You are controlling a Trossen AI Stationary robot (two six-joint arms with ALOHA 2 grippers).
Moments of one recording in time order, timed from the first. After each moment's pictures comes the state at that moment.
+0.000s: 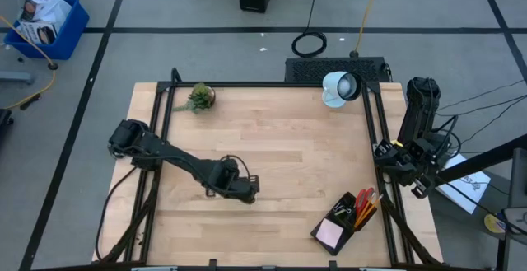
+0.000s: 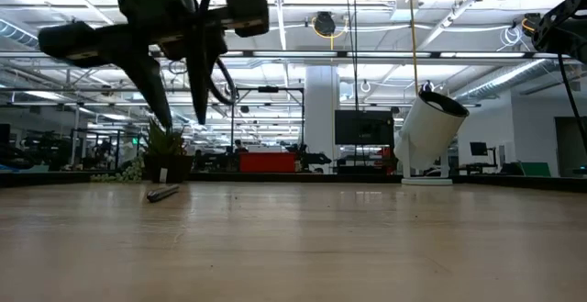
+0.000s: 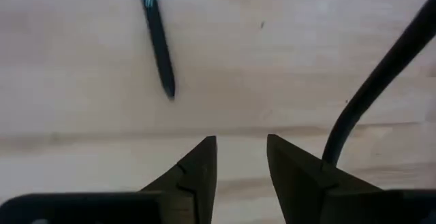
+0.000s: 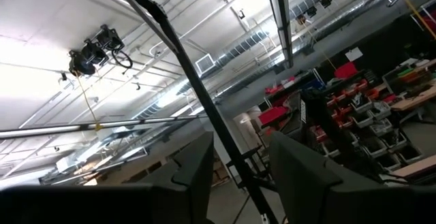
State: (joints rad) left arm -0.37 1.80 1.32 -0.87 -0.13 -2.00; right arm 1.35 0.67 0.25 1.48 0.99 -0.38
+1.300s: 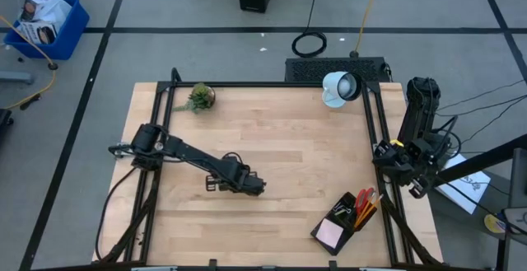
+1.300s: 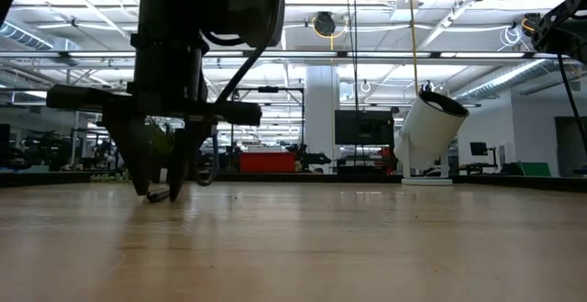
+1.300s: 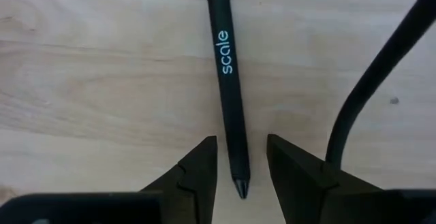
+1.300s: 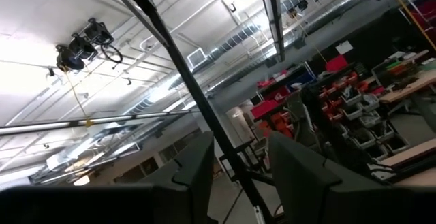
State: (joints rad) left arm -0.27 1.98 1.32 -0.99 -0.07 -1.94; right arm 1.35 0.67 0.25 1.45 1.03 -0.36
